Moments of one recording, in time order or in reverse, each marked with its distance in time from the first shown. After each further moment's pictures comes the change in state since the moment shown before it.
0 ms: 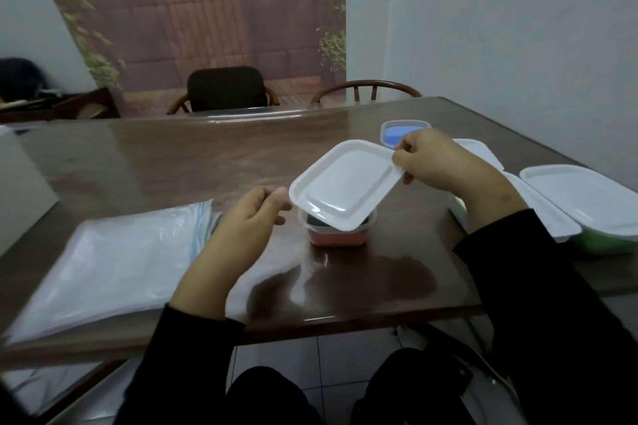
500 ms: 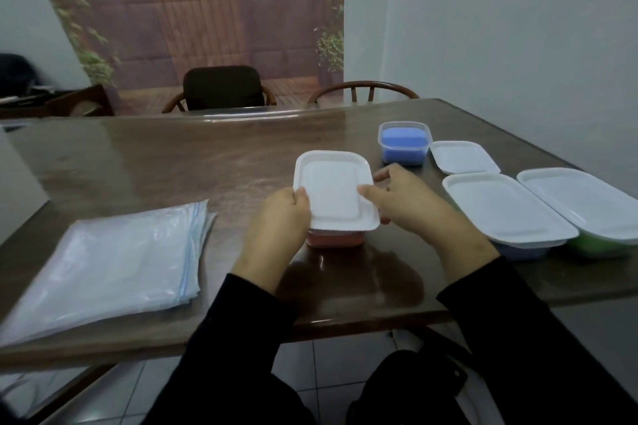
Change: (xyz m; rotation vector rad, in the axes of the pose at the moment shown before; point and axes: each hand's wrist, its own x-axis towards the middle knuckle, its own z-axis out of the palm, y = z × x) left_hand 0.031 0.006 0.045 0.305 0.138 -0.024; right_hand -0.020 -0.002 0.049 0.195 -0.039 0.131
